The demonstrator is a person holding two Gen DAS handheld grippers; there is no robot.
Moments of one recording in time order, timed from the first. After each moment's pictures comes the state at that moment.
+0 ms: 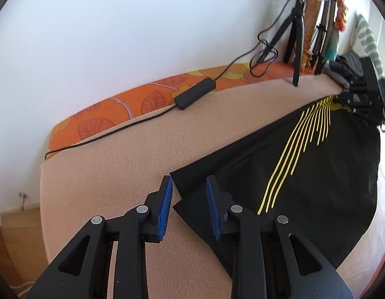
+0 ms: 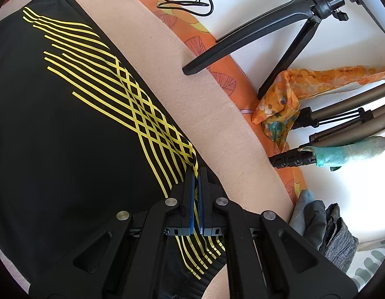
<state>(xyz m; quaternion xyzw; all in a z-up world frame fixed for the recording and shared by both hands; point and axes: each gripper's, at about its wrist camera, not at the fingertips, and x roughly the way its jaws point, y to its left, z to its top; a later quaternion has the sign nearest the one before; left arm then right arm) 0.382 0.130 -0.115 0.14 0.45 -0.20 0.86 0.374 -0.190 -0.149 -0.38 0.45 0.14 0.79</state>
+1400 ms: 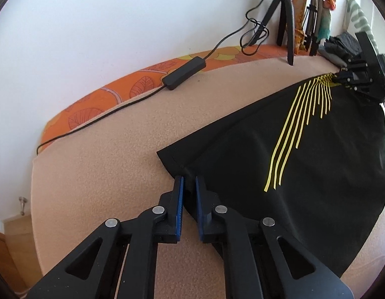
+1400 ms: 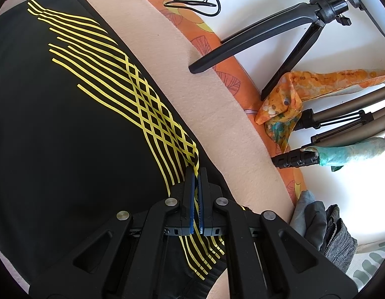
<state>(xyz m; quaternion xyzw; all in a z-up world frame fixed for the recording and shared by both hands) 0.367 0.121 -0.135 0.16 0.44 -0.21 0.86 0.370 -0.187 -0.150 -0.39 0.45 0.14 0.79</state>
